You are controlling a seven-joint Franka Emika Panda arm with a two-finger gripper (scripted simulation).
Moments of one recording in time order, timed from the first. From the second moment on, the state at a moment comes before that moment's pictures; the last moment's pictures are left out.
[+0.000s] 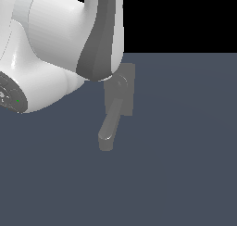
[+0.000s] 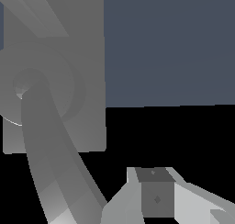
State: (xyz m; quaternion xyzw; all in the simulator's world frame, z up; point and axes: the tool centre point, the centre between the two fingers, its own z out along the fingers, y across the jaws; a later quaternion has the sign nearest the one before) arm 0.031 0.111 0.238 0.06 0.71 -0.05 0.70
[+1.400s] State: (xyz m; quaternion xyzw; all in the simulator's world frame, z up) arm 0.015 0.046 0.272 0.06 0.72 -0.04 0.69
